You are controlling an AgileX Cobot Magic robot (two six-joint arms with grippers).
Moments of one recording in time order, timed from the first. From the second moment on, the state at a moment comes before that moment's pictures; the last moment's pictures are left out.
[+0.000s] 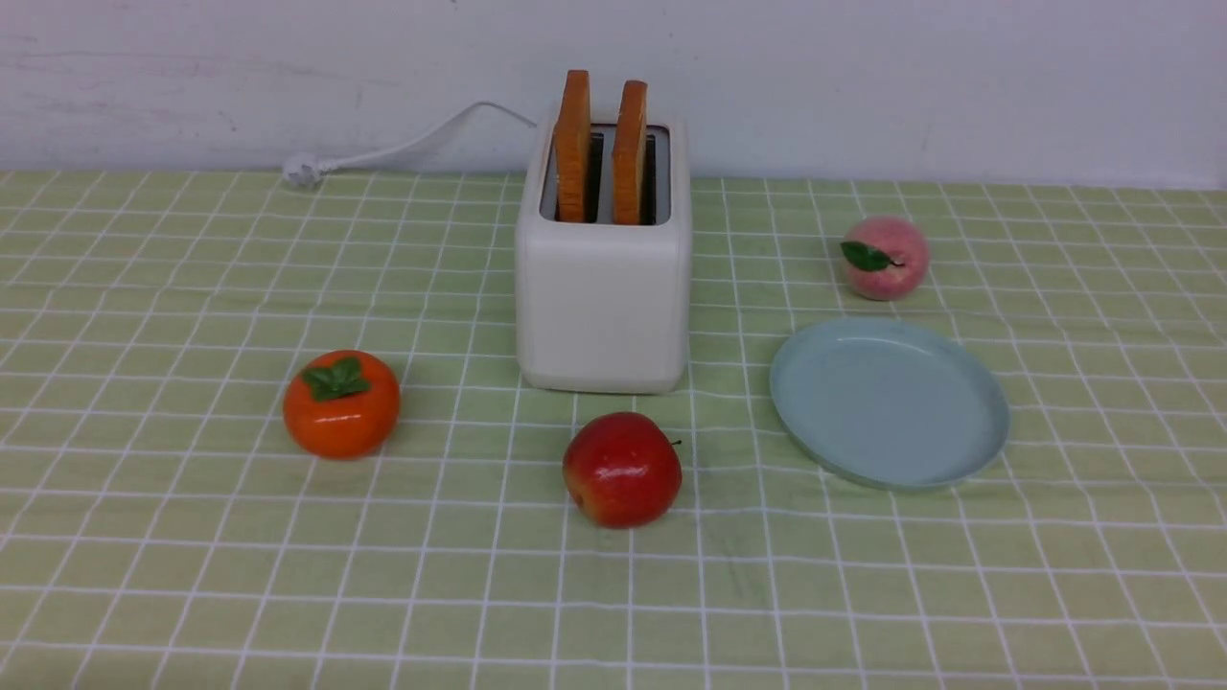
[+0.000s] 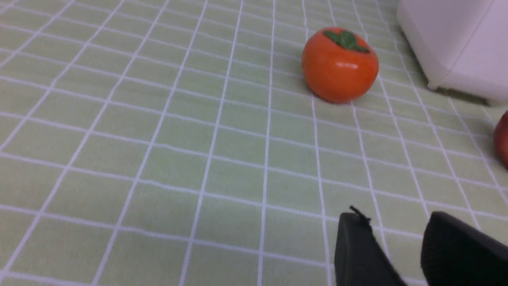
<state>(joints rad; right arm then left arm) -0.04 -0.01 0.02 0.00 0.39 0.14 -0.02 -0.01 0.03 -0.12 0.29 -0.16</state>
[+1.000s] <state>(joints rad) -0.04 -0.01 0.02 0.00 0.39 0.14 -0.02 0.04 -0.14 -0.81 0.14 0.06</state>
